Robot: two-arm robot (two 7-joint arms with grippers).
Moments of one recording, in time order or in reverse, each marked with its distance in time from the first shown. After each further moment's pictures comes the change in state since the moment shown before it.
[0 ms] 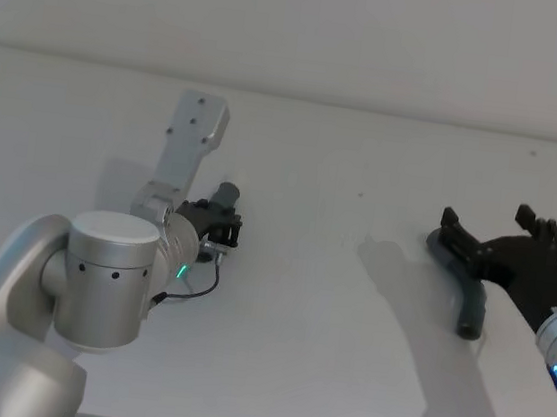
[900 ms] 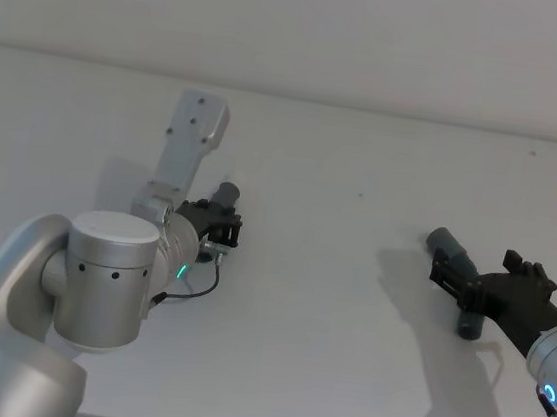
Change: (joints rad) left arm 0.000 0.000 0.000 0.000 0.000 0.000 0.000; right arm -0.018 -0.044 0.019 0.003 0.025 0.167 -0.018
